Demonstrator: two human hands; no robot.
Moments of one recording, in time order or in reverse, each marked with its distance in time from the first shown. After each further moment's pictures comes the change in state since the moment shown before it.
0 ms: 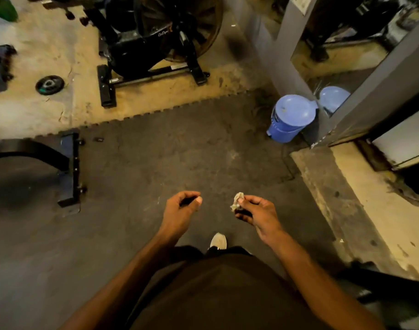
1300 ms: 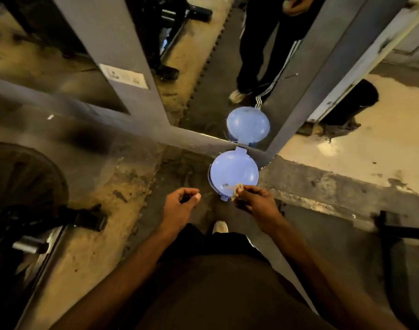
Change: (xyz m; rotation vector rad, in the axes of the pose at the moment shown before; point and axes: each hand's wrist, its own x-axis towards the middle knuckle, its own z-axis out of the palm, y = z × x) left_hand 0.784 0.446 0.345 0.432 -0.795 0.218; right_hand 0.560 -0.518 -0.042 0.630 0.681 -0.129
